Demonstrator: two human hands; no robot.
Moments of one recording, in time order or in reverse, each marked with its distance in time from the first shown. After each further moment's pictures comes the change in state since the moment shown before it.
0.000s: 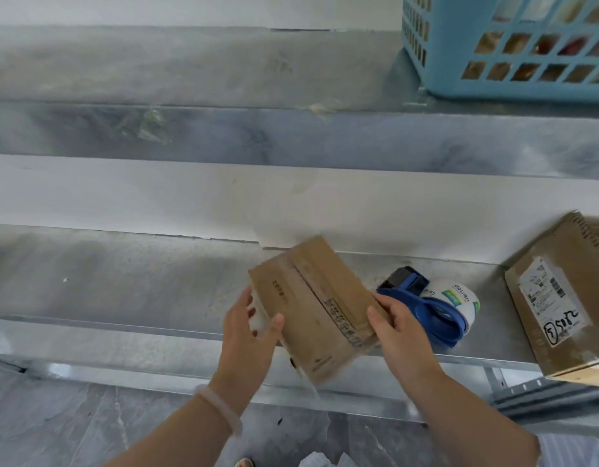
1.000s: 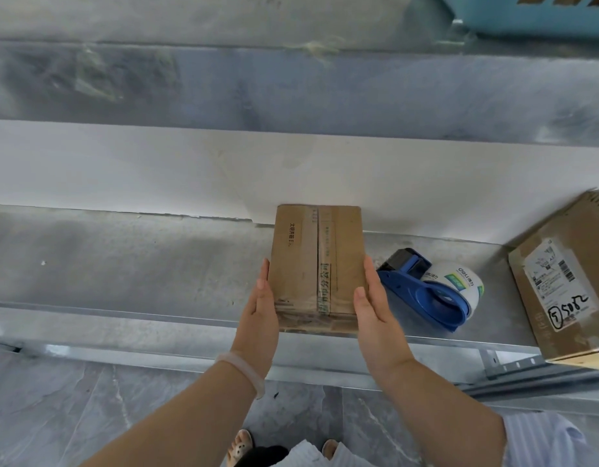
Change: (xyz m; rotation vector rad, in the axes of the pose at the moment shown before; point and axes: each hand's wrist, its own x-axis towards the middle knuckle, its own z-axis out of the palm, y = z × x) left_hand 0.019 -0.008 0.034 -0.346 -0.166 -0.165; right_hand -0.003 0.001 0.029 0.269 -0.095 0.002
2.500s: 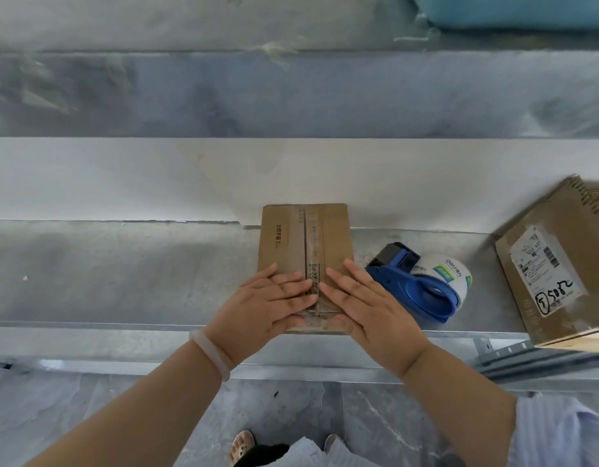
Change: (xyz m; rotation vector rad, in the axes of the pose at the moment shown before) left_hand 0.038 0.014 -0.029 1.221 -0.420 1.114; right_hand 0.028 0.020 -0.042 -1.163 -0.161 -0.833
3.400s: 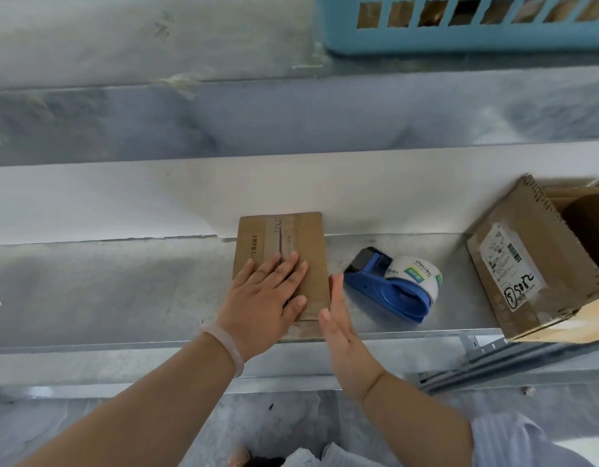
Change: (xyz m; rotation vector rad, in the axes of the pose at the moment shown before) left_hand 0.047 0.036 -0.001 0.129 -0.348 -0.409; right_hand -0.011 -0.048 0.001 1.126 -0.005 0.614
